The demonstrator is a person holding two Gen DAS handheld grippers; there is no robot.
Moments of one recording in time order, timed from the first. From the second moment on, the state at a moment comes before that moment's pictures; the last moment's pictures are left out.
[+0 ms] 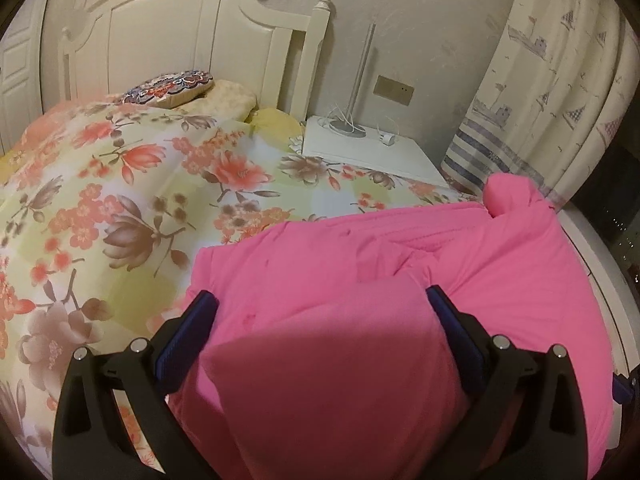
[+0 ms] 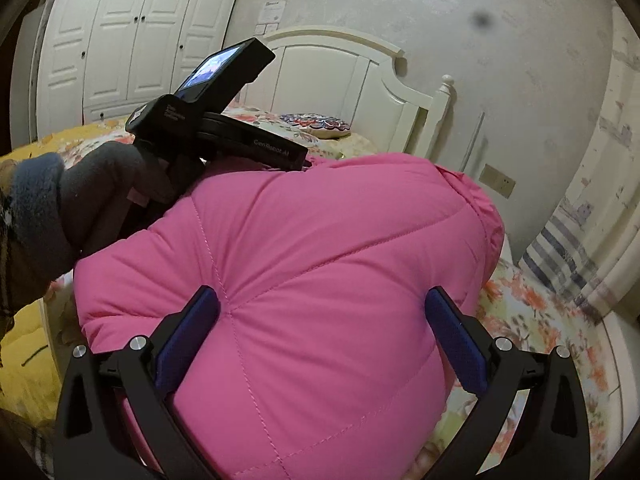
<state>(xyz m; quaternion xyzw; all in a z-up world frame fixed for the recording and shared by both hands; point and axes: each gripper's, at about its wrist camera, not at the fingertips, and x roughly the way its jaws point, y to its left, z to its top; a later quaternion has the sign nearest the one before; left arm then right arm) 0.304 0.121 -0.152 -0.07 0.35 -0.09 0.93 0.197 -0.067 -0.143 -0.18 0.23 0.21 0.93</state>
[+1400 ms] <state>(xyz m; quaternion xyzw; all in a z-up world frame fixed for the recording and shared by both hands) 0.227 0.199 -0.218 -0.33 0.45 -0.27 0.78 0.282 -0.191 -0.169 0.29 0.45 0.32 0.78</state>
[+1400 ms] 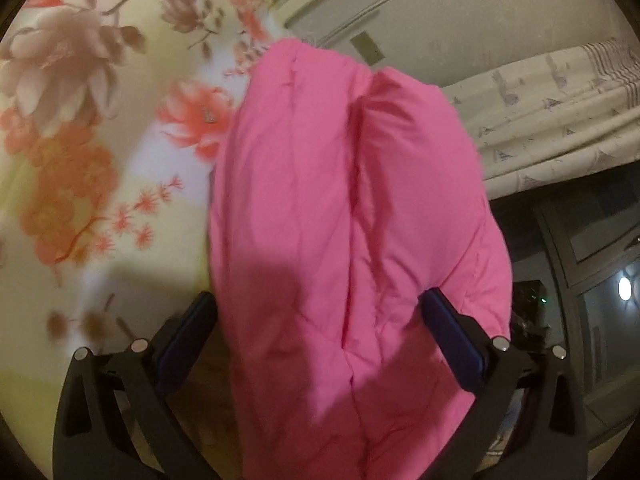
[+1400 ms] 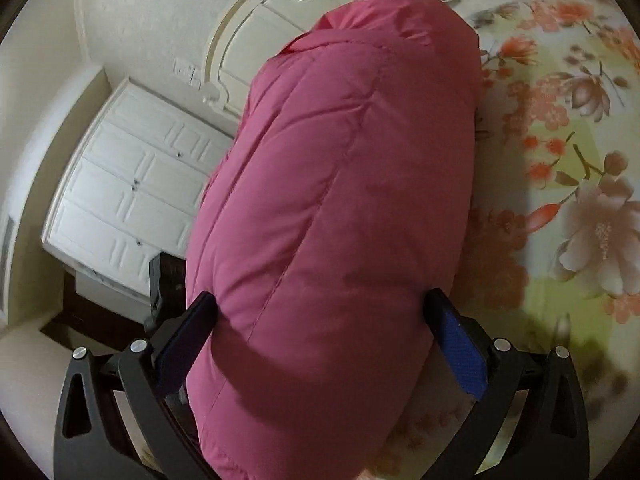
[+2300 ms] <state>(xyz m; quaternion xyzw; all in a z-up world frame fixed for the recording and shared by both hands) 0.327 0.019 -0.172 -0.30 0.35 -0.33 0.83 0.333 -0.275 -0.109 0.13 0.30 0.20 0.92</state>
